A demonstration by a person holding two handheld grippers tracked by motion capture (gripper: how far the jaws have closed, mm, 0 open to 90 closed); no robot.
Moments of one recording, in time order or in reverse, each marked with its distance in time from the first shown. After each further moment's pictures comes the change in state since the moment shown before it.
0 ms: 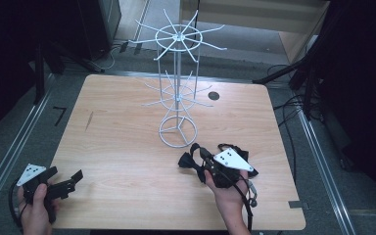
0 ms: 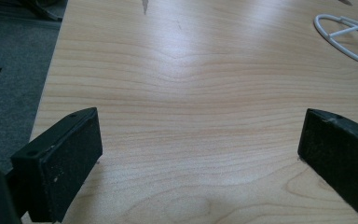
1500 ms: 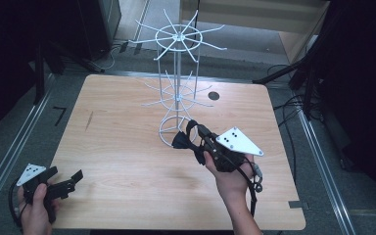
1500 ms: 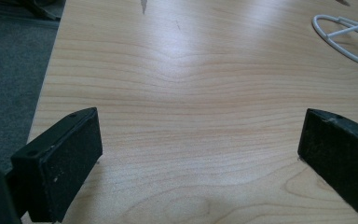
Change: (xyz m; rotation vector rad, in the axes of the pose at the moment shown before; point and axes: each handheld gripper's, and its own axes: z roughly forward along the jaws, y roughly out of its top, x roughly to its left) left arm 0.000 0.000 0.000 0.000 -0.006 -0.002; right arm 0.009 0.081 -0.019 -0.149 0.024 -0.071
